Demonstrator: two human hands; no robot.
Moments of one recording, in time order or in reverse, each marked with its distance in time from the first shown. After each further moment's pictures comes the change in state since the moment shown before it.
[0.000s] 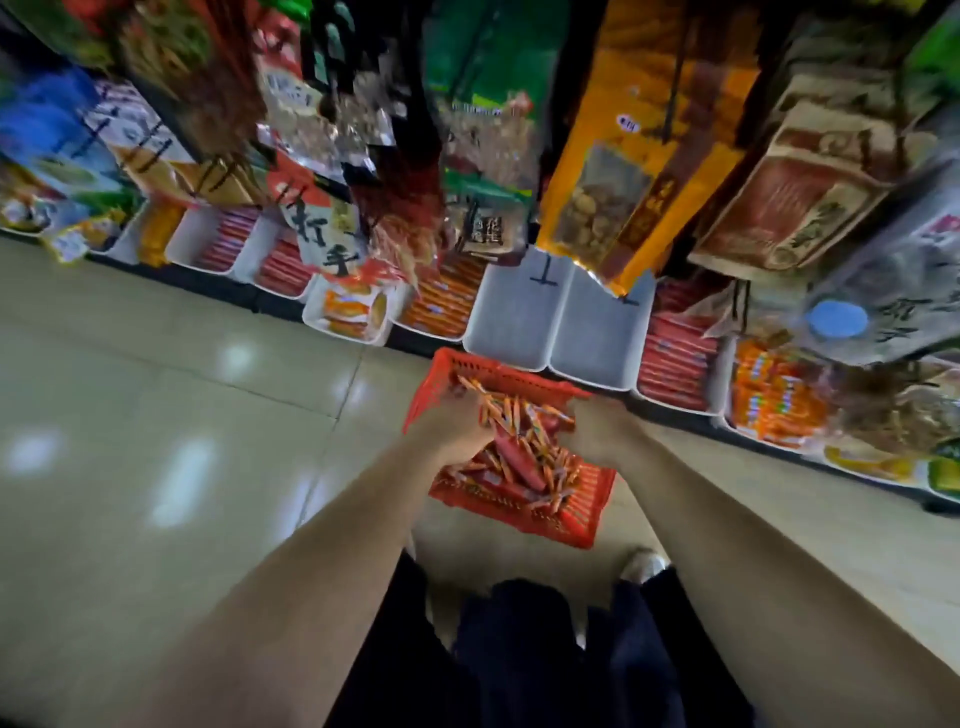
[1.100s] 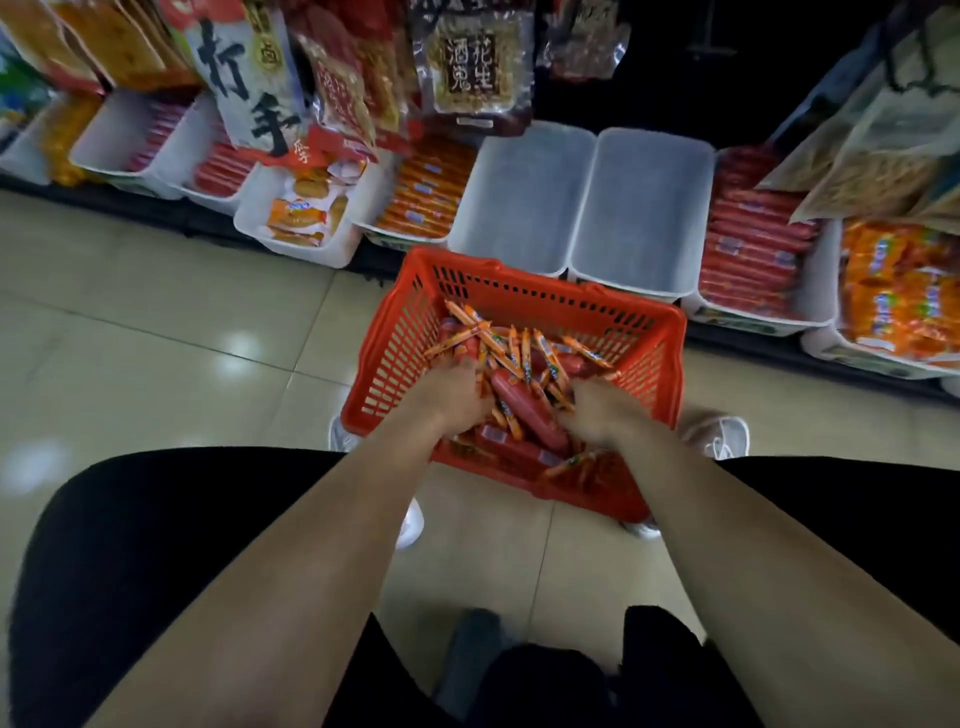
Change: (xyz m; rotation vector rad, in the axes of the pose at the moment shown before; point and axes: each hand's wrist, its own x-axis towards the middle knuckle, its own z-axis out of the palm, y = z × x) left_hand 0.140 -0.086 0.218 -0.048 0.121 0.032; right_hand 0.142 0.071 0.257 0.156 -0.003 0.031
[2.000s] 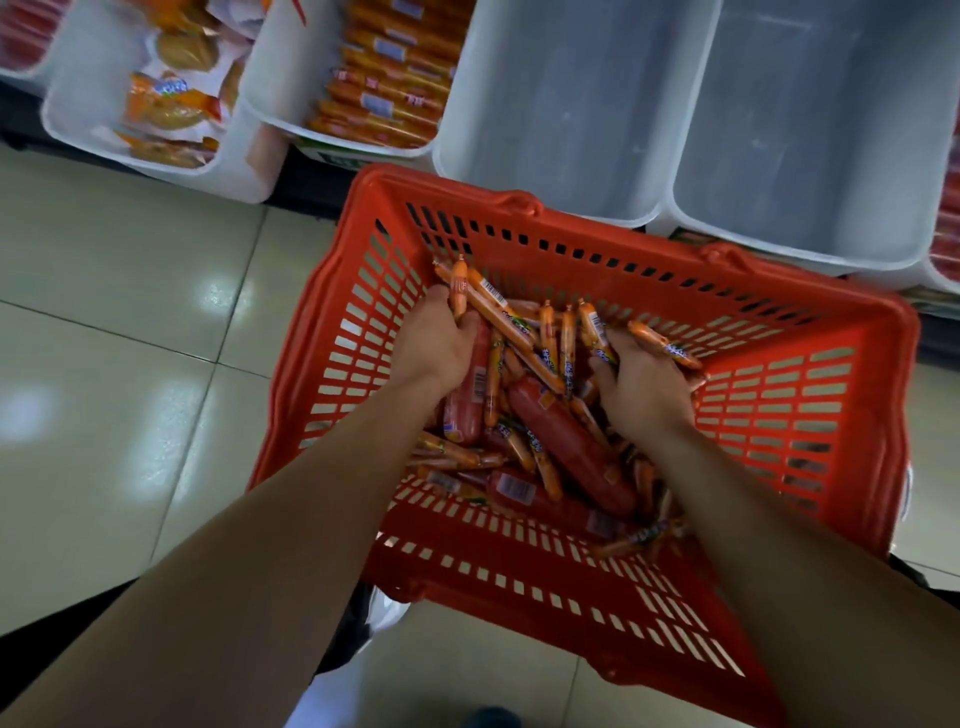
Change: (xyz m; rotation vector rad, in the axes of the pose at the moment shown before) left_hand 0.215 -0.075 0.054 -0.268 0.332 -0.153; right_hand 0.193 0.036 0.067 0.169 0.340 0.026
